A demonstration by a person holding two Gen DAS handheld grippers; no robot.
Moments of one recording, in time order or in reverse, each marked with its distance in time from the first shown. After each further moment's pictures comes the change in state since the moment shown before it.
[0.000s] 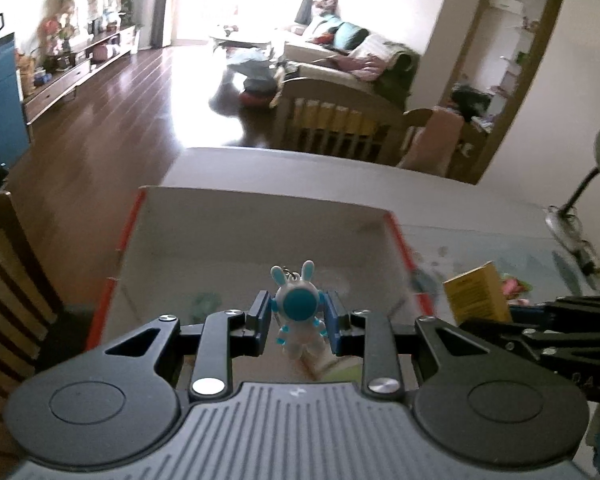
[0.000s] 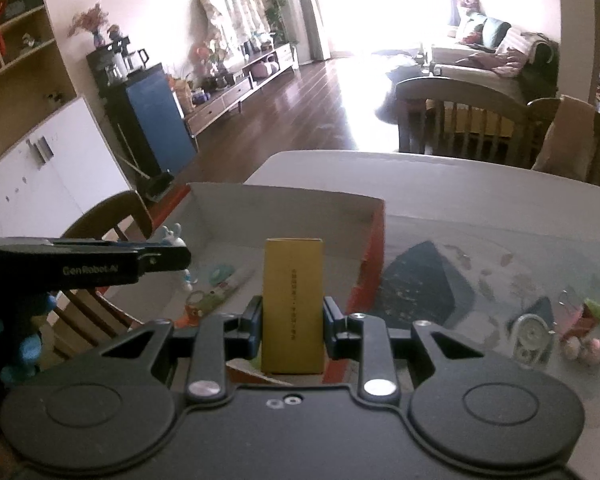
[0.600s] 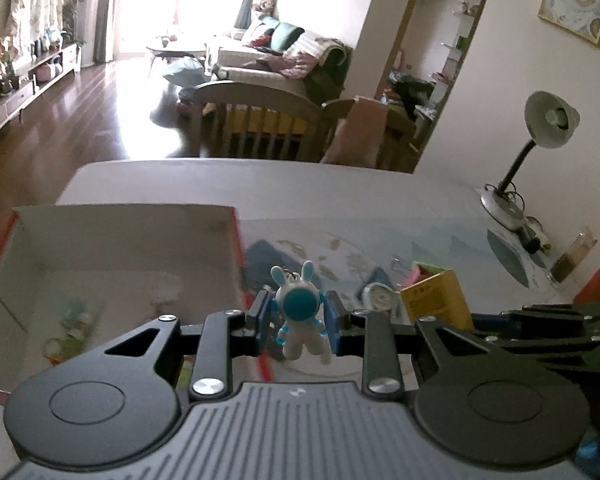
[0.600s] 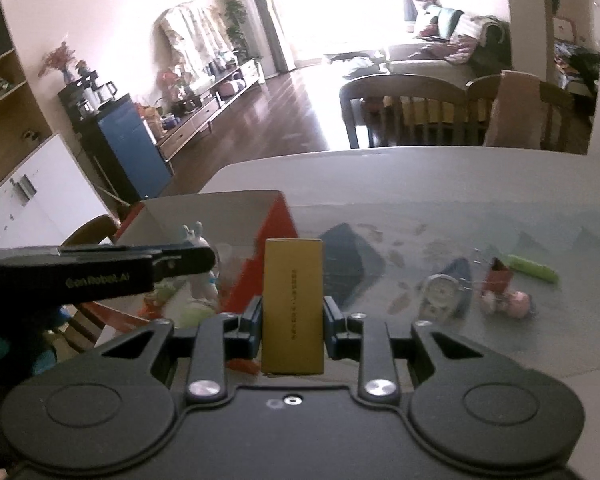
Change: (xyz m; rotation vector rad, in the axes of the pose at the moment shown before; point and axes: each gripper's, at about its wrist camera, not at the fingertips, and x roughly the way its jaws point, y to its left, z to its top) left arm 0.000 -0.131 -0.012 0.100 -0.022 -0.136; right arm -0.073 -0.082 -0.035 0.115 -0.045 -0.027
